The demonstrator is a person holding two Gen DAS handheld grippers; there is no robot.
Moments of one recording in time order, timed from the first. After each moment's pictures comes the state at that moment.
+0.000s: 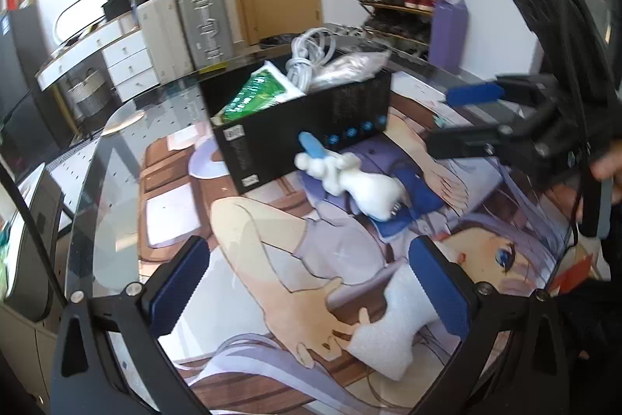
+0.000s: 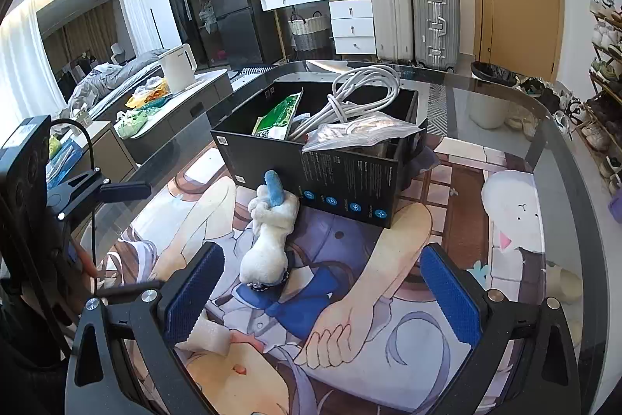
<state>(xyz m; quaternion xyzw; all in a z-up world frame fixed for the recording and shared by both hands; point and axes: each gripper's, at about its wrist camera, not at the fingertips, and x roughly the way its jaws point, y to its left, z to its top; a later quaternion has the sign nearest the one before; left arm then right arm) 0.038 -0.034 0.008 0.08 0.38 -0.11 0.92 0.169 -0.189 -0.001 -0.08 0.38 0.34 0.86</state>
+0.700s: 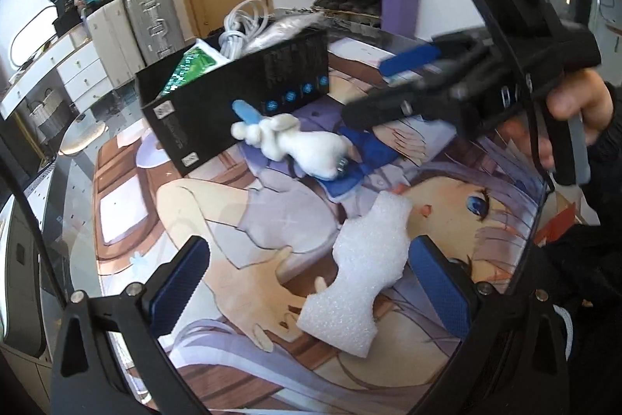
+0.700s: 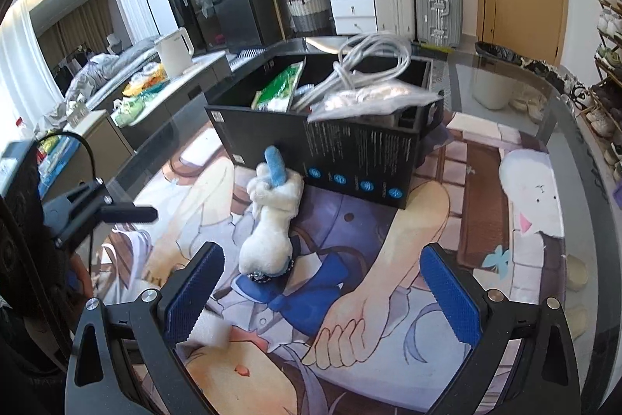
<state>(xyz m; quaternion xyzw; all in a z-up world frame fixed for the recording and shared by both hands) 0.027 -0.047 -0.007 0.11 0.40 -0.18 0.89 0.177 -0.175 -0.021 -0.09 0.42 0.33 0.84</state>
